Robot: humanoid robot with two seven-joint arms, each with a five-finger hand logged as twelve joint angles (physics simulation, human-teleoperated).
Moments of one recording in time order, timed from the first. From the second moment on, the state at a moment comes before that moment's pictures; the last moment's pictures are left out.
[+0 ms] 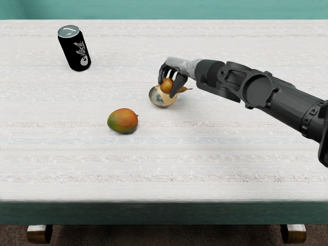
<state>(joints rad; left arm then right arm) -0.06 0.00 -0.14 -0.12 -0.05 -0.04 0.13 1.32 0.00 0.00 0.55 -0.81 0.15 -0.10</state>
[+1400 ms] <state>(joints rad) -0.06 0.00 -0.14 -0.12 -0.05 -0.04 0.13 1.33 0.00 -0.01 0.52 -0.81 0.15 -0.05</state>
